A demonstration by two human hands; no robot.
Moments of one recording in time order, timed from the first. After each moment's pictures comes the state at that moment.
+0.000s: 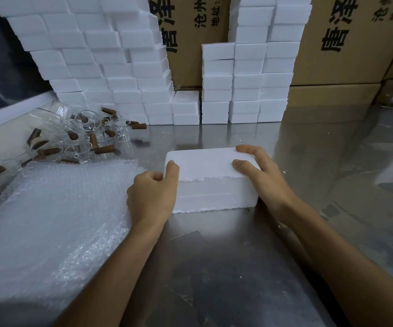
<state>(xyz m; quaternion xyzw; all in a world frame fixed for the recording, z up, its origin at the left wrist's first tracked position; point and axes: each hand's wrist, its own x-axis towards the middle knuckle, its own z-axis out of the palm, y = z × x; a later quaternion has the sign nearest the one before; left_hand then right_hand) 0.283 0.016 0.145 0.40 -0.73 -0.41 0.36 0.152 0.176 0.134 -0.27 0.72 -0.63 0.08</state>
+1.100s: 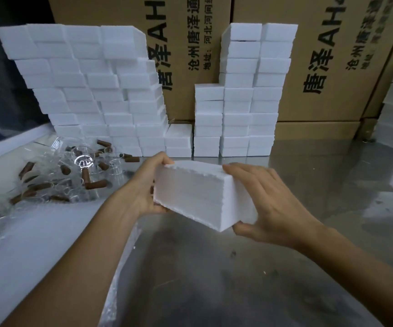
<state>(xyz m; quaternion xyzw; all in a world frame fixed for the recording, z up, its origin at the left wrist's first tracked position) 0.232 -0.022 0.227 0.32 -0.58 -0.74 0.08 0.139 0.212 0.196 -0.59 0.73 -0.19 -0.30</state>
